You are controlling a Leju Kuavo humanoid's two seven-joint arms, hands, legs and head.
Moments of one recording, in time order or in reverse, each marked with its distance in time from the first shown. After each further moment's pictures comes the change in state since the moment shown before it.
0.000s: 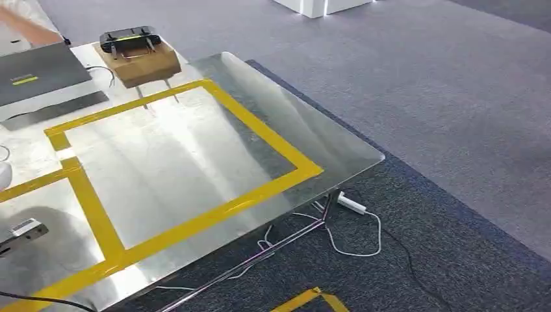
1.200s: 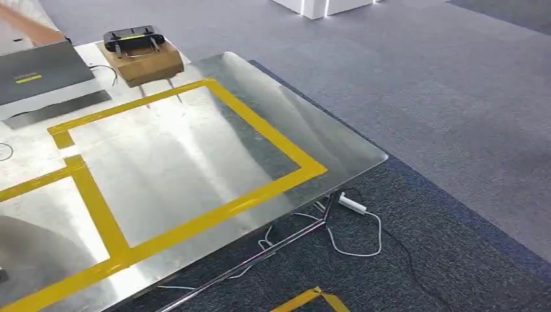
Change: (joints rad) left arm 0.244 0.006 0.237 -0.144 0.155 -0.229 -0.284; right arm -0.010 -0.005 0.000 0.000 -0.029 0.015 -0.030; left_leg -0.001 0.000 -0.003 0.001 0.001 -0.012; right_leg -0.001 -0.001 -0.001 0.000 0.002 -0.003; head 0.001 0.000
